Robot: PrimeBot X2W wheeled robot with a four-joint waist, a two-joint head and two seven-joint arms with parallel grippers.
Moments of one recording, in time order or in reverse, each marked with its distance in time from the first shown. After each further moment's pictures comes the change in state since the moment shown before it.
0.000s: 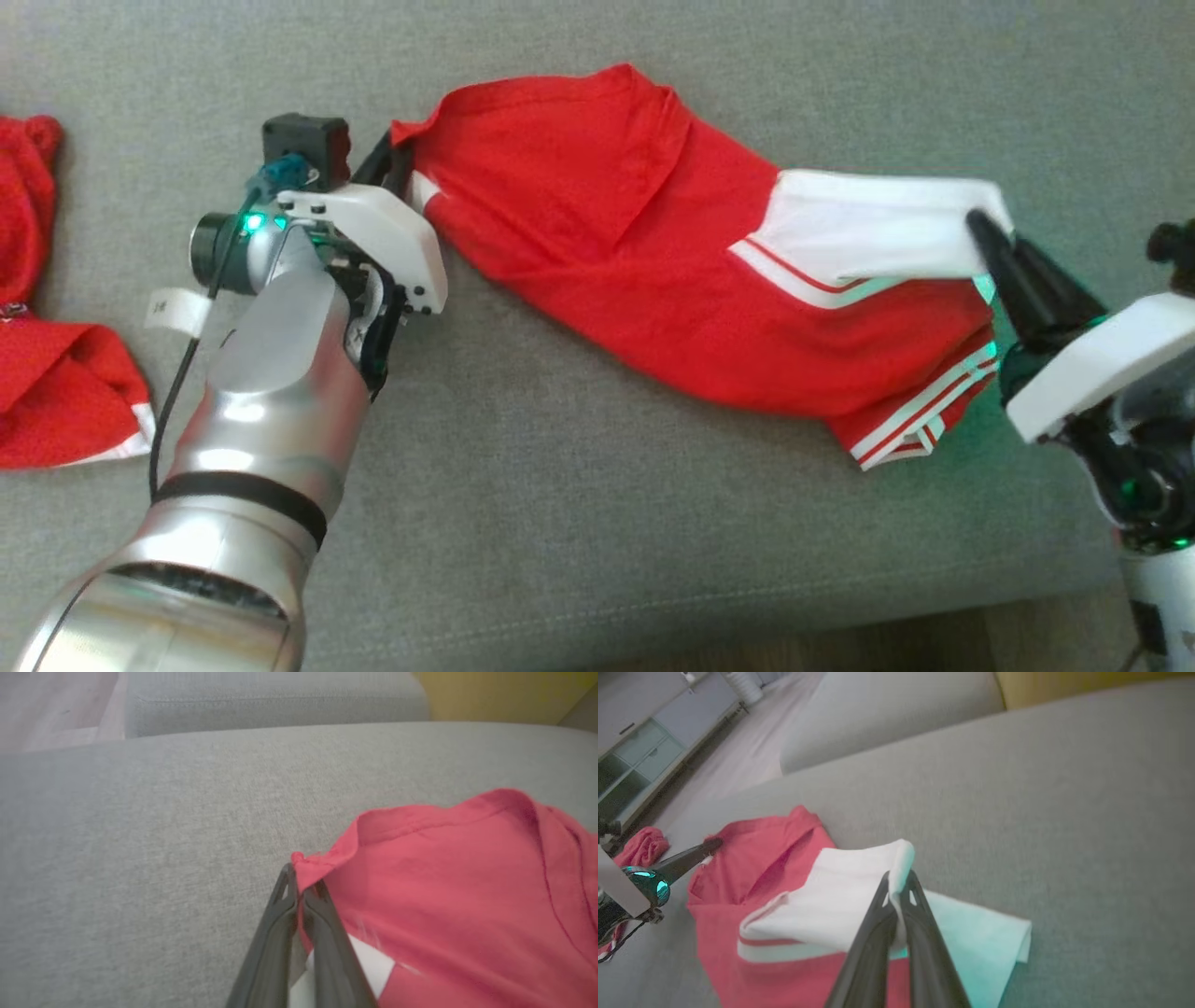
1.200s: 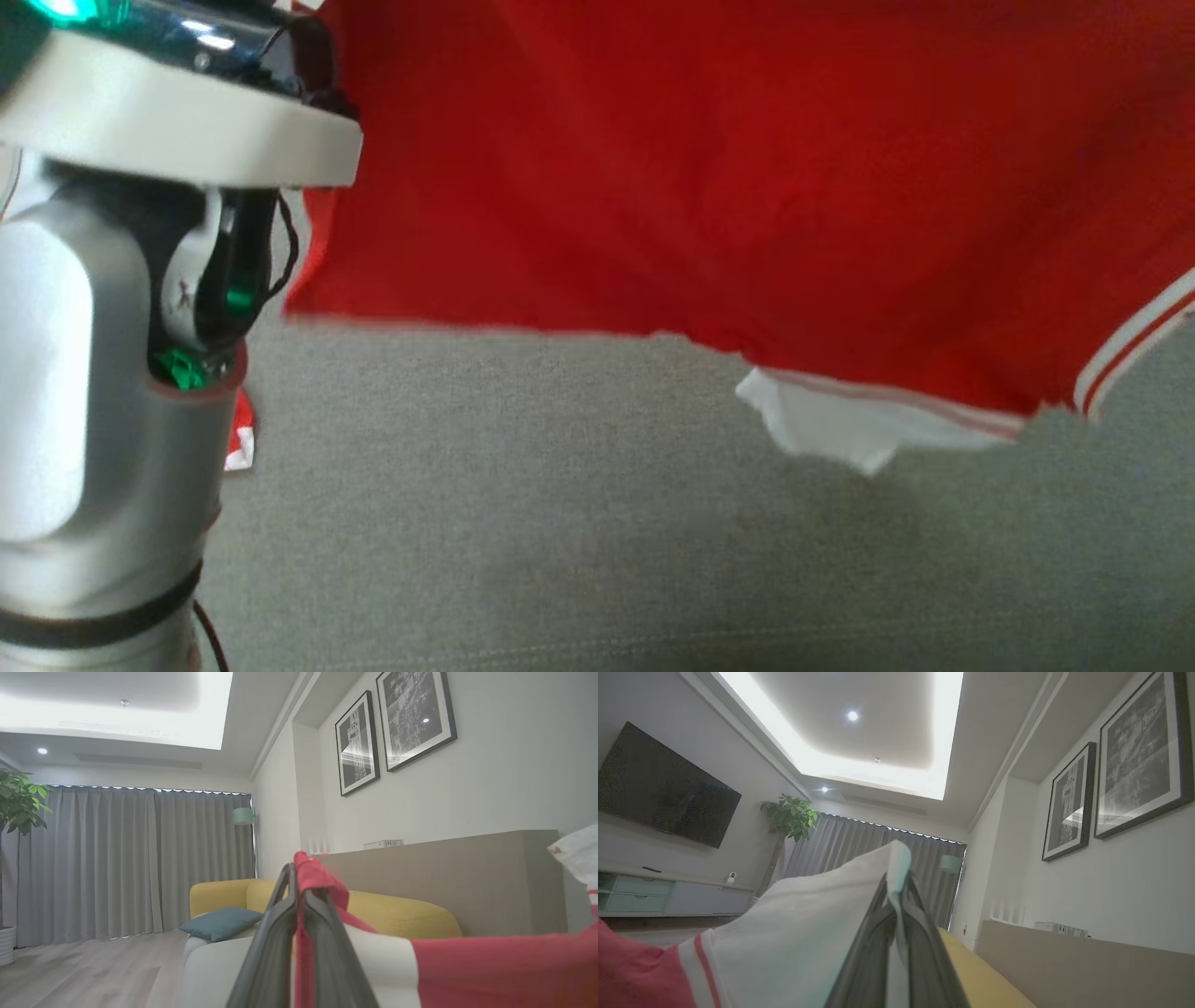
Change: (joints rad) left arm 0.185 0.194 0.126 -1.394 -0.029 0.164 0.337; right arm -0.381 -0.248 -0.143 -0.295 -0.182 0.000 -0.284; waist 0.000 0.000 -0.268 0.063
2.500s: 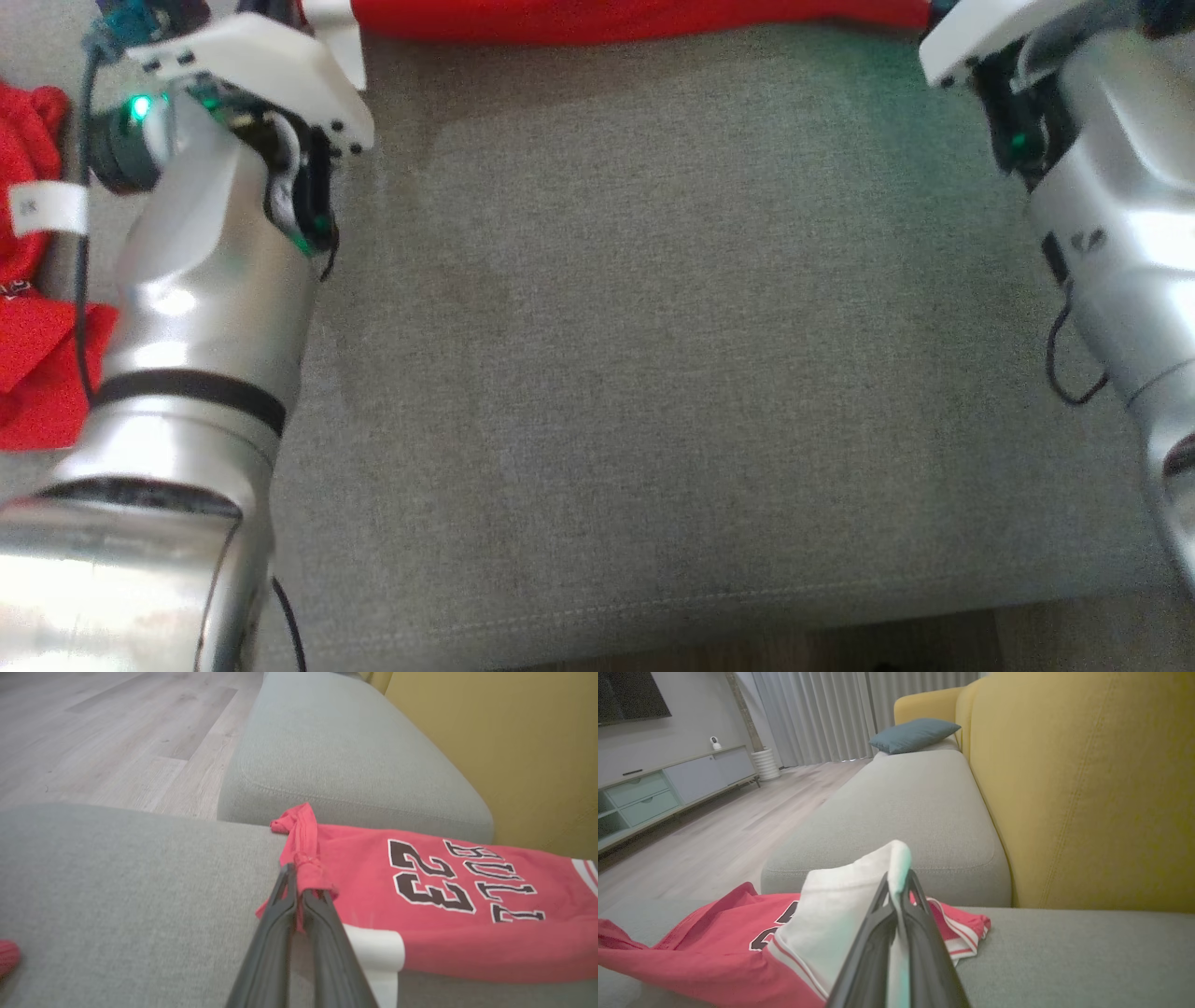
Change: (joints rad) left arm -0.380 -0.181 0.064 1.423 -0.040 -0.056 -0.369; right arm -0.582 0.323 0.692 1.382 0.247 0.000 -0.403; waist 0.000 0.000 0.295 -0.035
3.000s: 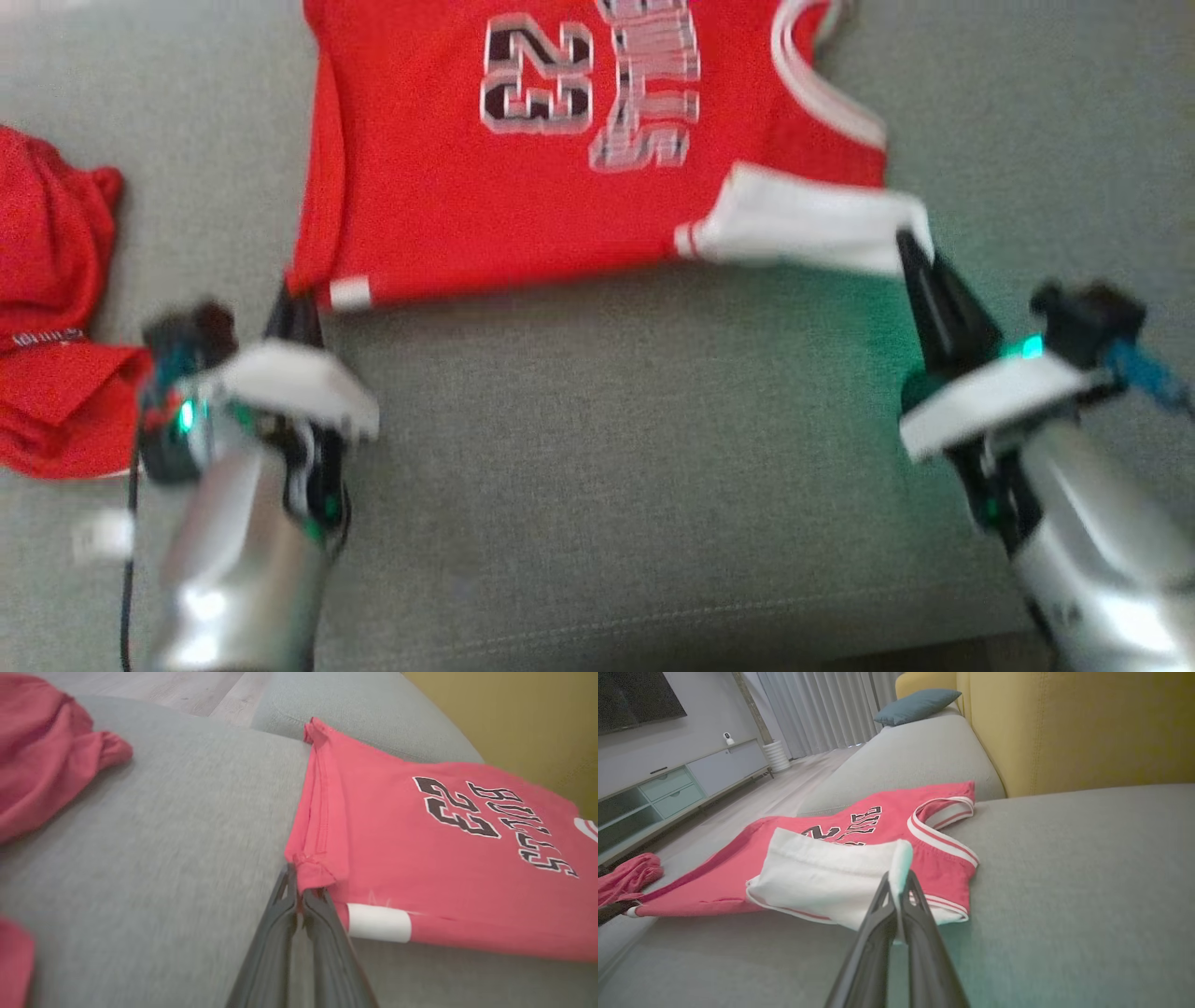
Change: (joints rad) left arm 0.577 0.017 0.104 -0.365 -0.001 -0.020 0.000; right arm 0.749 -0.069 -0.210 -0.538 -0.135 0.000 -0.002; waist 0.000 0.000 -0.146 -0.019
